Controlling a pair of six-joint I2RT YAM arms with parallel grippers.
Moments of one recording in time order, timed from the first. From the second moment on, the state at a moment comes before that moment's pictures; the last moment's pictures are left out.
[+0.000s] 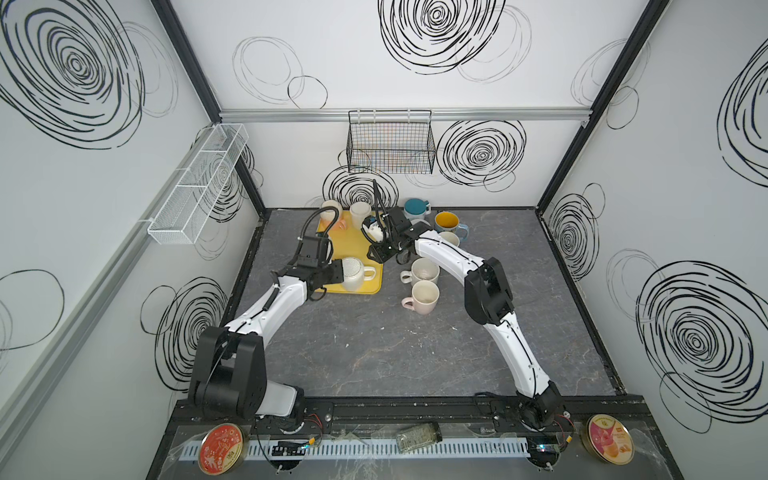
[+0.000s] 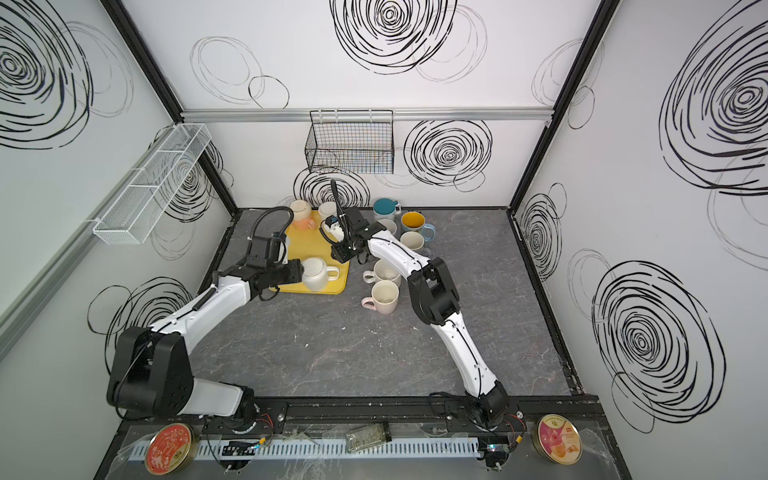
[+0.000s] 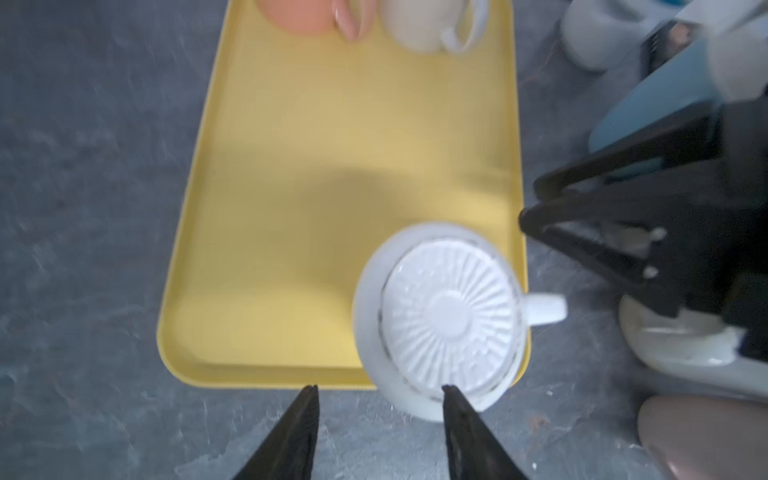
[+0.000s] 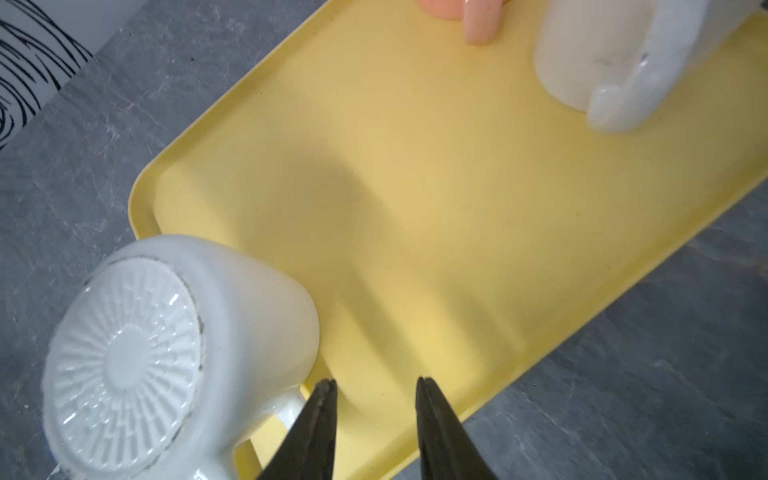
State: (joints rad) left arm -0.16 1.43 0.88 -0.37 0.05 -0.31; right arm 0.70 2.47 2.22 -0.66 -0.31 -0.04
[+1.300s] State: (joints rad) left arm -0.21 1.74 1.21 -0.39 0.00 -0.30; right arm 0.79 2.19 1.88 -0.55 -0.30 0.03
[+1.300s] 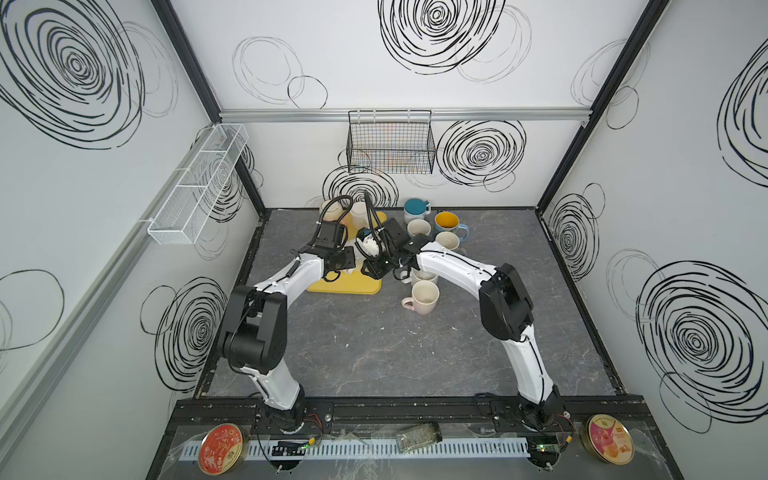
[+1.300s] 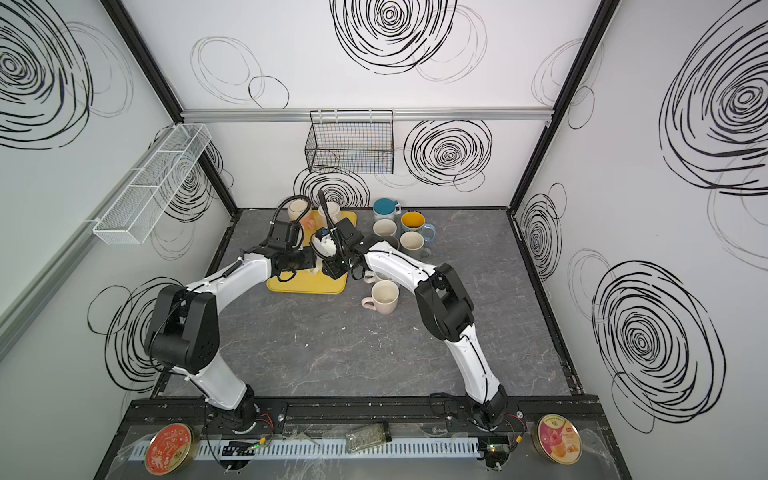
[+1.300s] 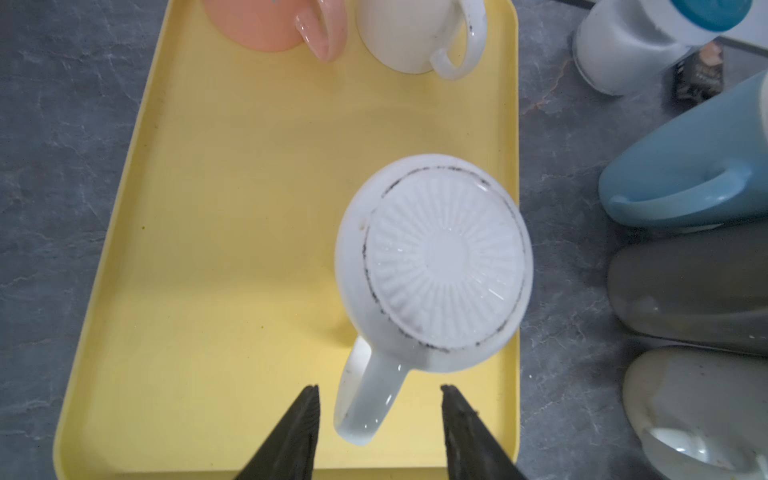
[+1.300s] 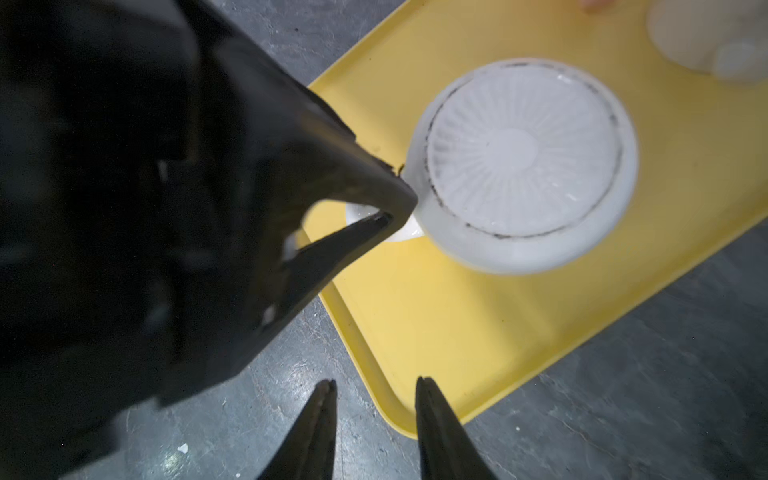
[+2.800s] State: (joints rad) left arm -0.16 2.02 1.47 -0.53 0.02 -0.13; right arm 0.76 2.04 1.67 -0.38 -0.27 0.04
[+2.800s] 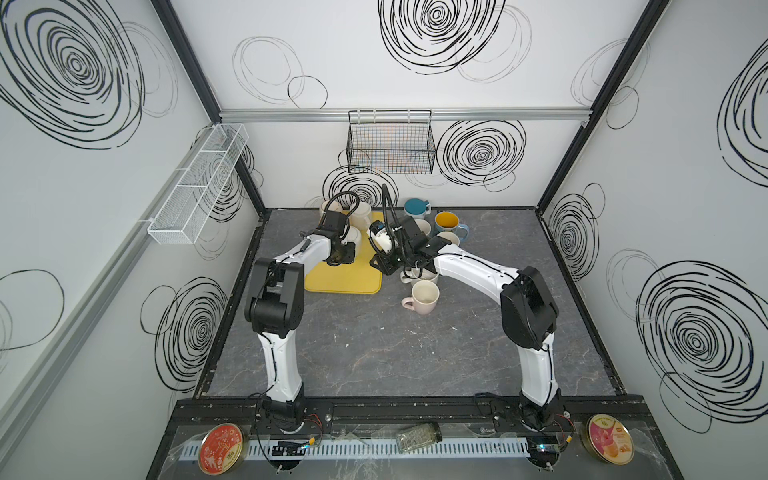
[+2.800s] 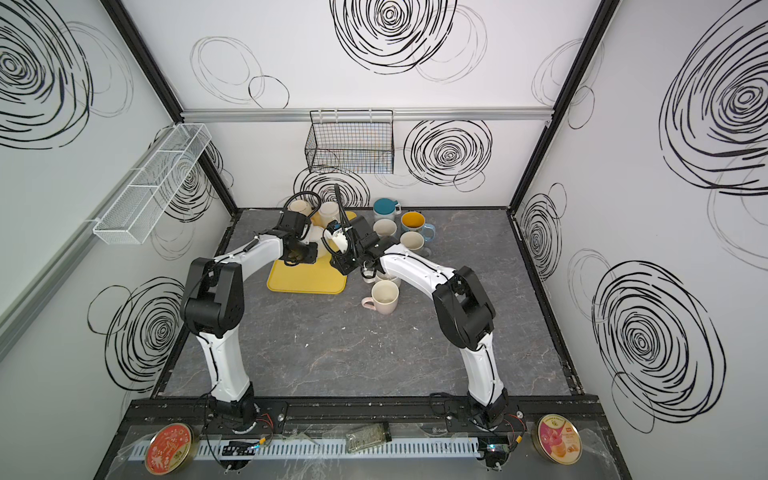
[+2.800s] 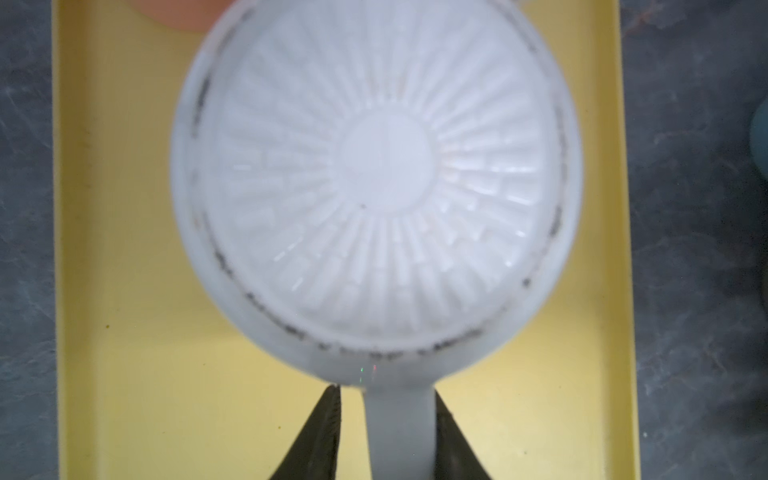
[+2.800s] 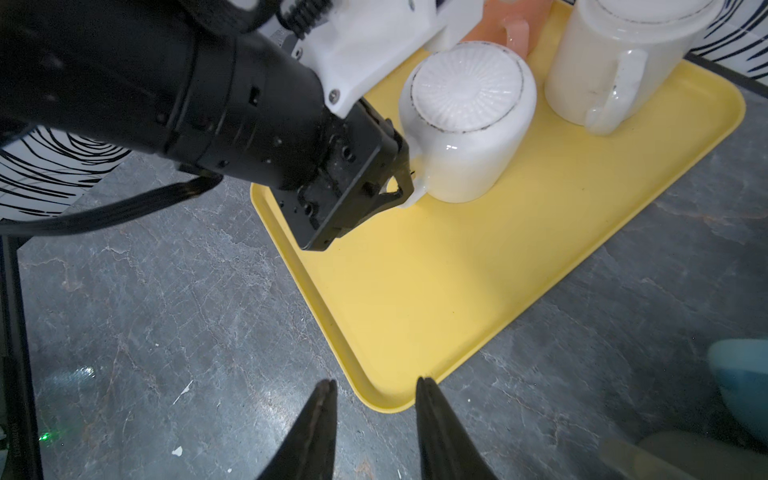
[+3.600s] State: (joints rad) left arm -0.16 2.03 1.50 -0.49 -0.05 -0.21; right arm 0.75 2.04 1.64 -0.38 -0.24 0.14
